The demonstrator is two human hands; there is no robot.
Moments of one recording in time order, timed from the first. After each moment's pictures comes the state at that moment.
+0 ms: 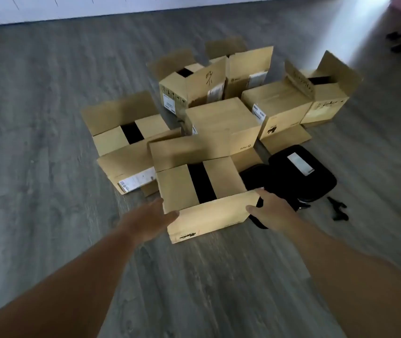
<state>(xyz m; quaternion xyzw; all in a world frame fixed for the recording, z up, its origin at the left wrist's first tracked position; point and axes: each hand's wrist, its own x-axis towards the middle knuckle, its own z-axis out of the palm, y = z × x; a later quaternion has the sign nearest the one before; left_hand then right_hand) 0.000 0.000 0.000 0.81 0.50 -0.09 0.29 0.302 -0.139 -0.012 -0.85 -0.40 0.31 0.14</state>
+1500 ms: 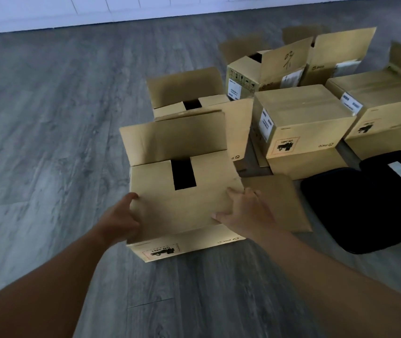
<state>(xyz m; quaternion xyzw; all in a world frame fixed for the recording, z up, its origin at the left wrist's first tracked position) -0.183 0.042 -0.137 0.64 0.68 0.04 0.36 0.125 -0.024 -0.161 -0.76 -0.62 0.18 0.07</state>
